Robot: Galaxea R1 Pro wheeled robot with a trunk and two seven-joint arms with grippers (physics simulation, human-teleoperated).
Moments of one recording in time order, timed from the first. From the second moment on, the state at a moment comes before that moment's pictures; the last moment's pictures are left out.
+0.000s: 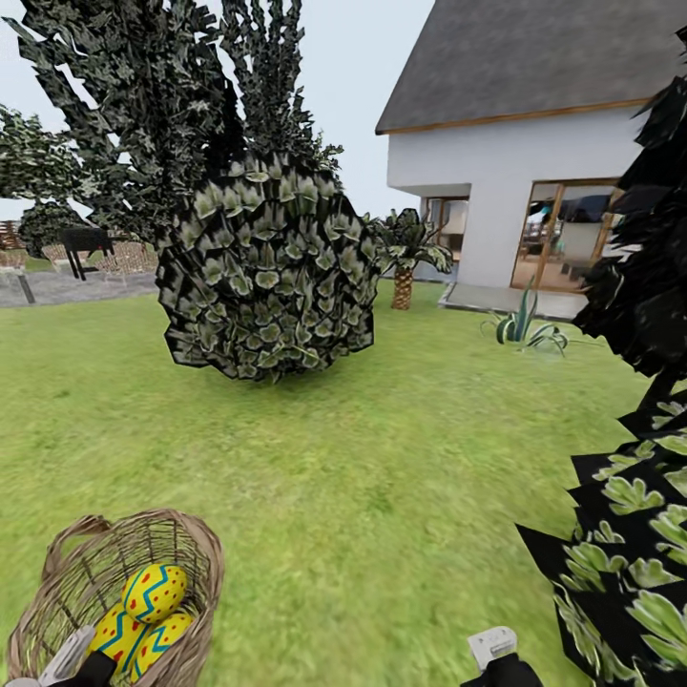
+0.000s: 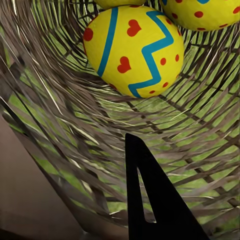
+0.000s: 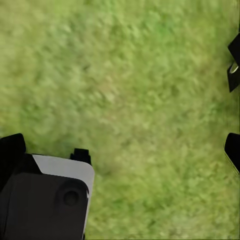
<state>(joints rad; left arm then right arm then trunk) -0.24 0.18 0.61 -0.78 0.80 0.68 0.22 -0.17 -0.05 0.16 -0.97 0.09 0.80 -0.05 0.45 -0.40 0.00</state>
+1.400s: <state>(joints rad) -0.24 0.18 0.61 -0.78 0.80 0.68 0.22 -0.17 -0.05 0.16 -0.97 0.09 0.80 -0.05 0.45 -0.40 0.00</state>
